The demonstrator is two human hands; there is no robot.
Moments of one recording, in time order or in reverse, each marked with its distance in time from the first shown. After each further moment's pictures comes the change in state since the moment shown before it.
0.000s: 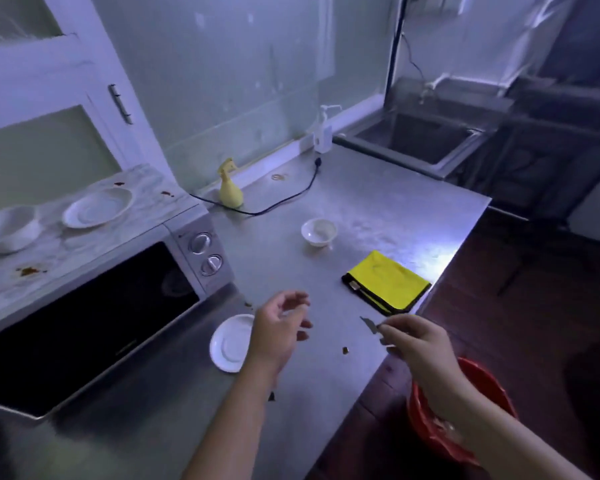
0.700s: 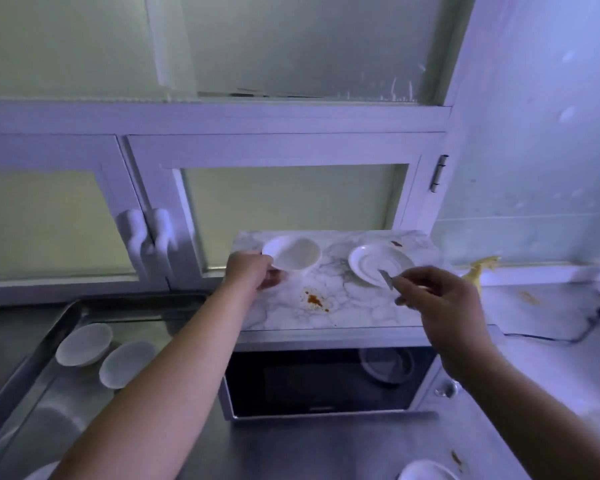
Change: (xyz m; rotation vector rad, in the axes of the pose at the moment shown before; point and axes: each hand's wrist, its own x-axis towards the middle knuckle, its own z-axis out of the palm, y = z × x) left_hand 0.106 0.098 -0.484 -0.263 0.865 -0.065; right_hand 0.048 -0.170 0.443 -0.151 -0.598 -0.514
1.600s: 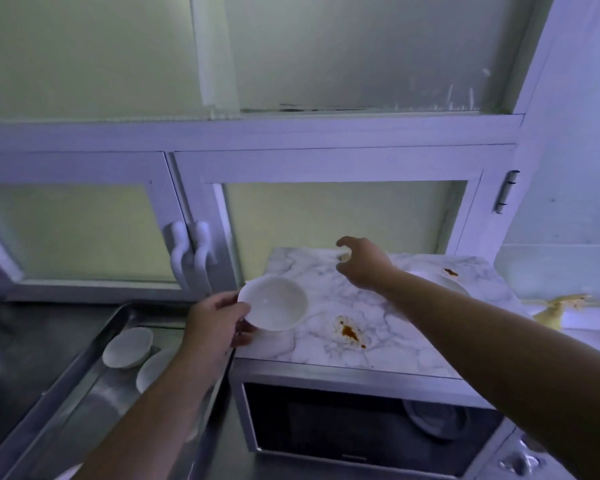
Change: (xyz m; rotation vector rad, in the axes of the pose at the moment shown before) left_hand -0.061 -0.015 -0.073 -0.017 0.229 0.131; right_hand 0.156 0.022 0.160 -0.697 -0.519 -0.143
